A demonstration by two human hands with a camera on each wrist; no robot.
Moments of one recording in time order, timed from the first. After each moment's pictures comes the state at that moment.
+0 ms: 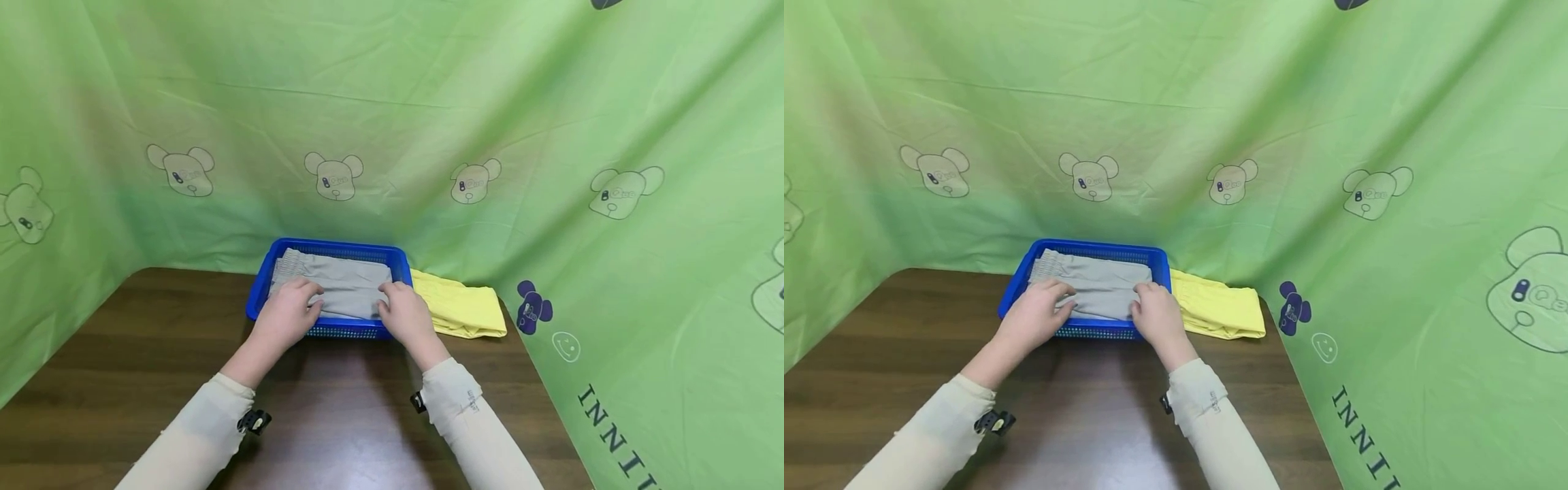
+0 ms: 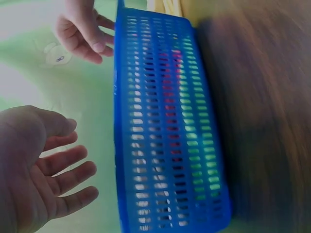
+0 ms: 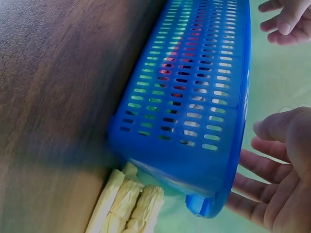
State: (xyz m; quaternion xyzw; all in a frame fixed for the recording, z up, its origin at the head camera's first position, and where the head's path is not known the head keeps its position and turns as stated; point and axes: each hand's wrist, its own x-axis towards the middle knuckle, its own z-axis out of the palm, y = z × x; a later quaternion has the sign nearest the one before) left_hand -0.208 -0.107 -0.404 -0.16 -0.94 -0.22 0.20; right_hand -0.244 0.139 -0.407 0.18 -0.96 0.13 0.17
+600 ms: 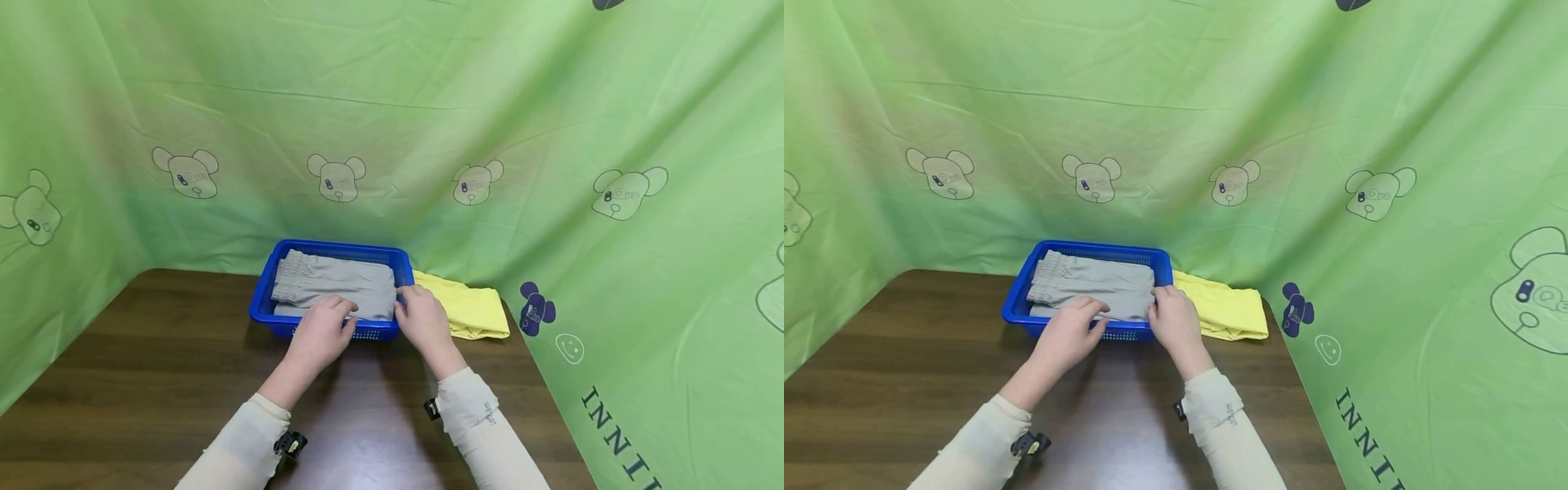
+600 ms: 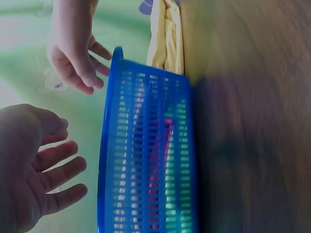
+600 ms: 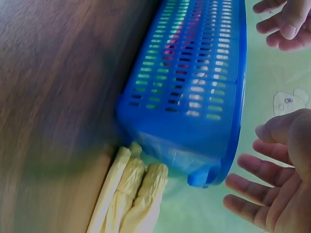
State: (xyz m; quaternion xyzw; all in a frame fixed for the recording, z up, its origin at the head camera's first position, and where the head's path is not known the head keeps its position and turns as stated) left_hand -0.190 -0.052 -0.418 -0.19 -0.92 -0.23 0.25; right_hand -0.238 0.165 -0.413 0.17 -0.95 0.15 0.23
